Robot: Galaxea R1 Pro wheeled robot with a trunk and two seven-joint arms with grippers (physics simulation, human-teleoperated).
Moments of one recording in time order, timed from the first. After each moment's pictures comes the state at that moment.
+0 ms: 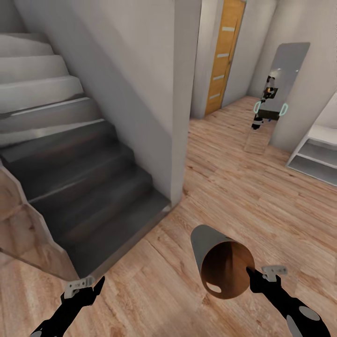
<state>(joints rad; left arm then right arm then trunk) -0.01 0.06 0.20 -1.29 0.20 0.12 -0.25 -0.11 -0.25 -0.06 -1.25 -0.22 0.19 0.20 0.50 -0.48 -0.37</state>
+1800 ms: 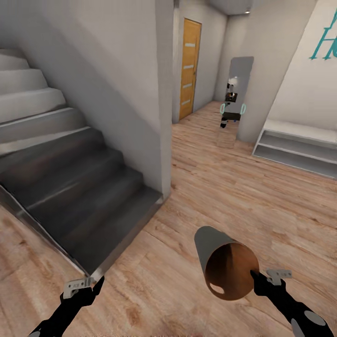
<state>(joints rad) -0.01 0.07 0.20 -1.29 0.20 0.12 -0.26 -0.11 -0.25 -0.11 -1.19 -0.22 0.15 0.24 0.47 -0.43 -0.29</state>
